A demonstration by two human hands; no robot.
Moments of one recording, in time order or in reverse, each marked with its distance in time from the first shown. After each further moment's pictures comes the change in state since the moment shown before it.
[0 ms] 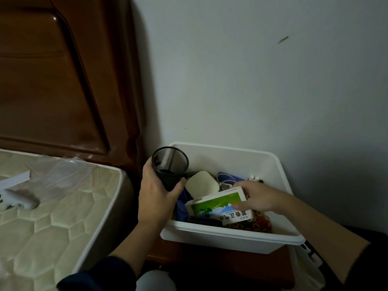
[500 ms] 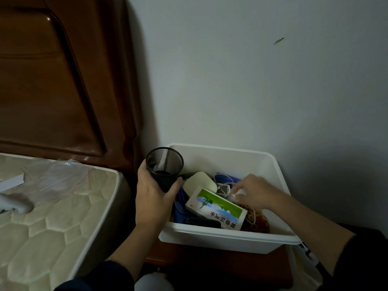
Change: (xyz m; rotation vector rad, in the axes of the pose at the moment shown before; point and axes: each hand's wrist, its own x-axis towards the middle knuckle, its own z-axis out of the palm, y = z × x) left_hand -0.001 0.002 -0.001 -0.012 0.013 -0.030; right_hand 0.007 -0.009 -0.003 -0.545 0.204 0.105
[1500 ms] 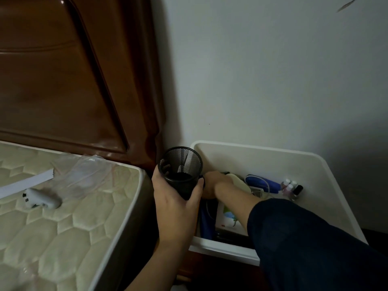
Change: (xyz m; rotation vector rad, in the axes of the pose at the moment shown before) left_hand 0.001 -0.003 0.002 -0.073 0.121 -0.099; right_hand 0.139 -0.167 0.059 -0.027 -0.185 -0.055
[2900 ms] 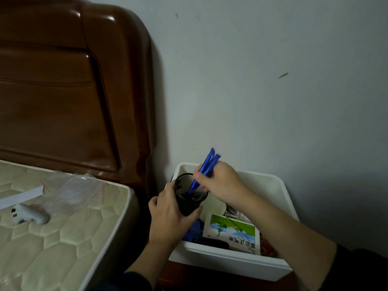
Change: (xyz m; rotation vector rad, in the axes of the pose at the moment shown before) left_hand 0.000 -0.004 0.003 0.330 -0.216 0.289; right_hand -0.178 0.014 -0.089 0.775 0.481 -0.322
